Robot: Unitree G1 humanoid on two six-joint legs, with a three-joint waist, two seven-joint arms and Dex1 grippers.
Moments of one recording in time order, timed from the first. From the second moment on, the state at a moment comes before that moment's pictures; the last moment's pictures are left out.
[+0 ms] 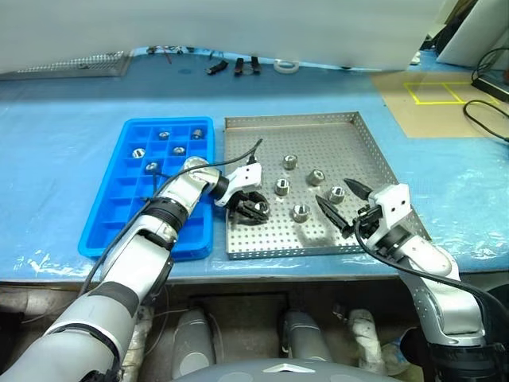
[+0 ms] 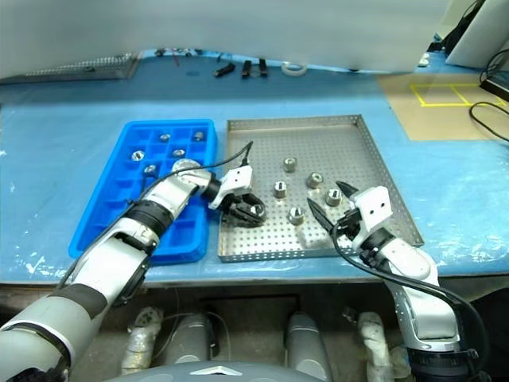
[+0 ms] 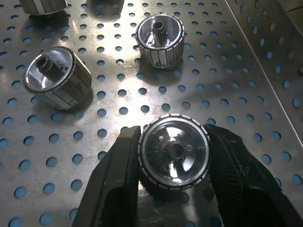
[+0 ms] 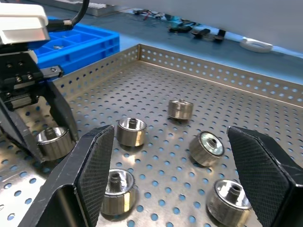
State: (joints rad) left arm -0.93 0.26 -0.34 0.82 0.02 0.02 -1.36; right arm 0.03 -0.46 -0.10 -0.40 0.32 0.28 0.53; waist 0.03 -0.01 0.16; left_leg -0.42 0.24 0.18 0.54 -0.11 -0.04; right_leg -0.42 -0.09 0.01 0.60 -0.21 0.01
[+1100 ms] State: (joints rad) left arm -0.34 0.47 0.23 -0.05 -0.15 0.48 -0.47; right arm -0.54 -0.25 0.14 0.01 0.34 0.26 0.78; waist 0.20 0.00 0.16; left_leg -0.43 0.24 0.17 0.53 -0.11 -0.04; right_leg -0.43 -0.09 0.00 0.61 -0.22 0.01
